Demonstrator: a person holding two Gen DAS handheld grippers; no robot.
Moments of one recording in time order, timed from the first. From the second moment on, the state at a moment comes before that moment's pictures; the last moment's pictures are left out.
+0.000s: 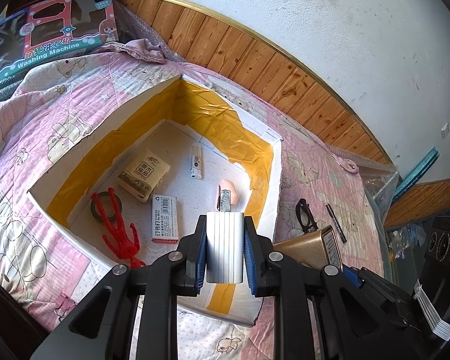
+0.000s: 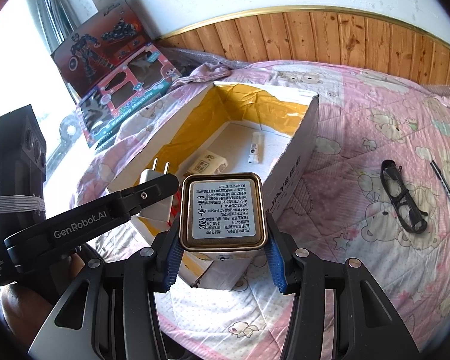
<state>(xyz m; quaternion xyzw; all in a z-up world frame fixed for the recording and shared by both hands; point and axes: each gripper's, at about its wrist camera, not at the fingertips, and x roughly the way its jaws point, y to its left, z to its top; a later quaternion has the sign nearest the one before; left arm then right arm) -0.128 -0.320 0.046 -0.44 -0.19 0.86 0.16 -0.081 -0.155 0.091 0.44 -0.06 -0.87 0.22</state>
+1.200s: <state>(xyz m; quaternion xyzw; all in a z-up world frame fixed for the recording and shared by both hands) -0.194 -0.350 0.066 -0.42 -0.20 0.87 0.16 -0.125 -0.212 0.091 0.44 -0.01 -0.86 0.25</state>
